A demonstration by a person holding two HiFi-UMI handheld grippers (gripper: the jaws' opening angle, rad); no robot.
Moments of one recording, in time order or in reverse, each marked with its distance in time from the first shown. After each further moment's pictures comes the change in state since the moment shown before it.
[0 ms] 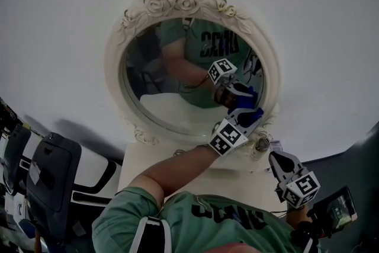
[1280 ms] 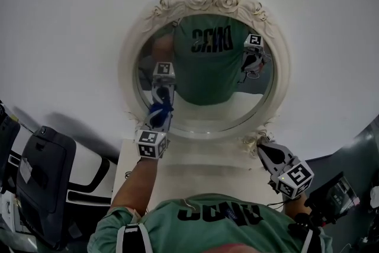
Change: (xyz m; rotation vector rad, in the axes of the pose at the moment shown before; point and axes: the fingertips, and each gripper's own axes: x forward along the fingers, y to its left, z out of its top) left arm -0.302 0.172 -0.125 -0.264 0.081 0.678; right arm 0.045 0.063 0.040 -0.125 0.084 0.092
